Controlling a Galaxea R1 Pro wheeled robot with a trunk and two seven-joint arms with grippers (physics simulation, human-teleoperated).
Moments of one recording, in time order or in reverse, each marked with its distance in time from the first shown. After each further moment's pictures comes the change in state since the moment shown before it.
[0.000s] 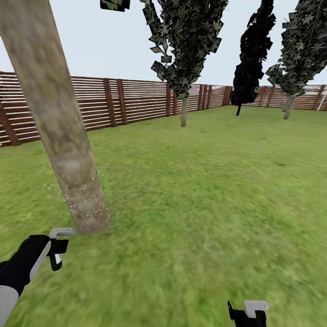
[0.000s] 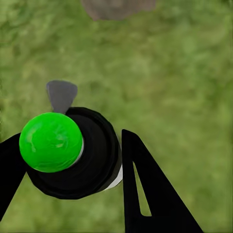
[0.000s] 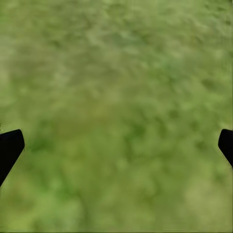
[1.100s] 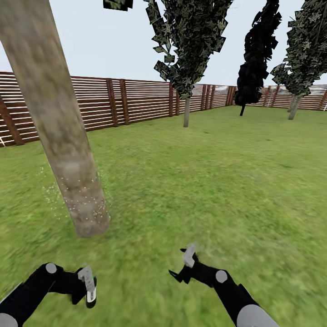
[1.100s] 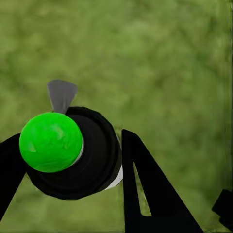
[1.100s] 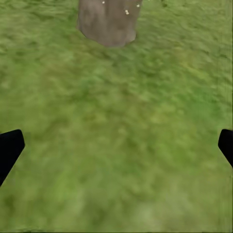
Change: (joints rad) left arm 0.130 -0.029 -0.134 0.095 -0.599 -0.648 -0.987; right arm -0.192 0.128 0.584 -0.267 0.005 0.113 0.582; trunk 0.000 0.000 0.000
